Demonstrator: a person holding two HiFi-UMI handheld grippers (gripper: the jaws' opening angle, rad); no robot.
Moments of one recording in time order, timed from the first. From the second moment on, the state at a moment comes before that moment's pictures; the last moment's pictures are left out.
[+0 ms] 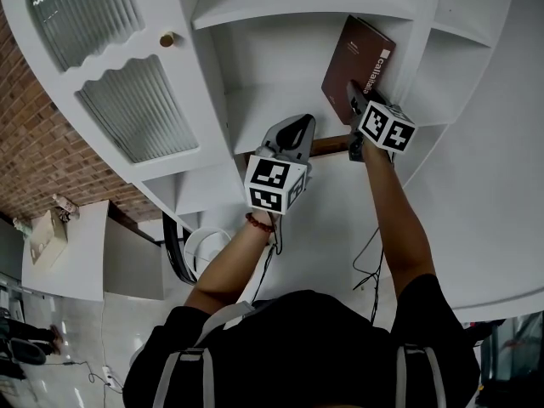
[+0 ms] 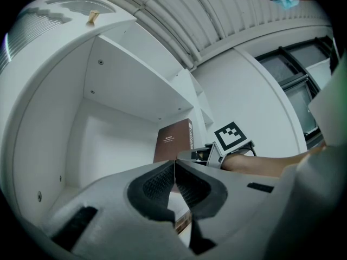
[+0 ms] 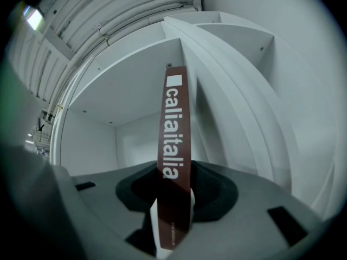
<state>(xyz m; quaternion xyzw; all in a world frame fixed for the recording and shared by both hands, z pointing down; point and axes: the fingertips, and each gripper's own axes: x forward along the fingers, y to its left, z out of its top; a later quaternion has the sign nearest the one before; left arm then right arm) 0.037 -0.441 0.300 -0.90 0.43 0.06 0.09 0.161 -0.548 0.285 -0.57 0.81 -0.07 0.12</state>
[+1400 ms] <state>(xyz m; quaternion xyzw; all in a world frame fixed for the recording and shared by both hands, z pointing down) 0.022 -0.412 0.316 -0.89 0.45 0.06 0.05 0.183 -0.483 0.296 -0.58 0.81 -0.03 0.11</state>
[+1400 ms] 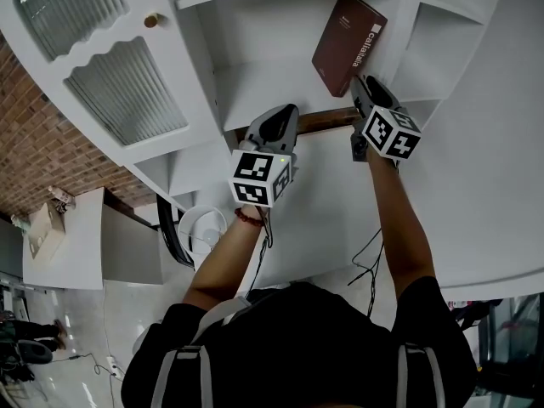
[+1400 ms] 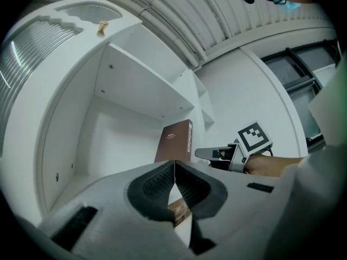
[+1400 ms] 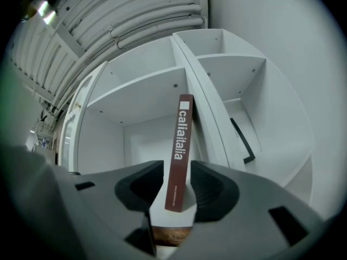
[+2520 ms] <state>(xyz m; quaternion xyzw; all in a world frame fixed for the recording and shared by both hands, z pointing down) 0.030 -0.355 0.357 -0.91 0.40 0.07 0.04 0.169 -0.357 0.337 -0.53 0.84 0.05 0.08</state>
